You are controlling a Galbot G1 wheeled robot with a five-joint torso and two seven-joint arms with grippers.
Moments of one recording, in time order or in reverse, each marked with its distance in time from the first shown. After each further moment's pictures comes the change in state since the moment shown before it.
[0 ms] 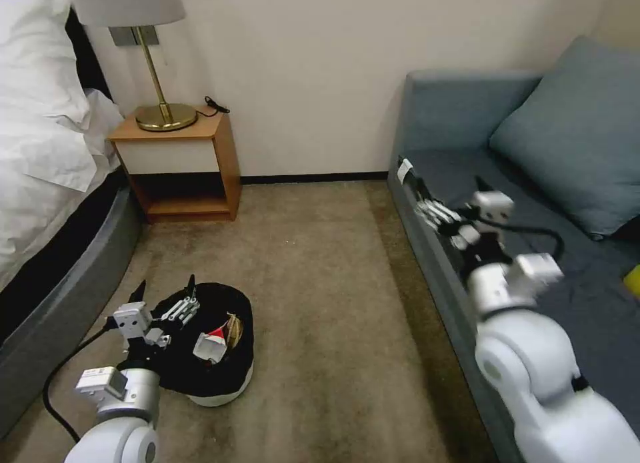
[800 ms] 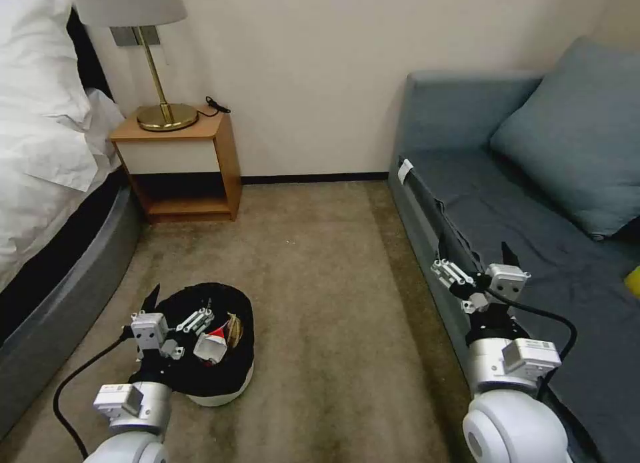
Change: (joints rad) left arm 0.065 -0.003 0.033 0.012 0.069 -0.103 0.030; right arm -0.208 0.151 -0.011 -0.005 -0.208 0.118 -0.033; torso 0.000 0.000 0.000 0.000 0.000
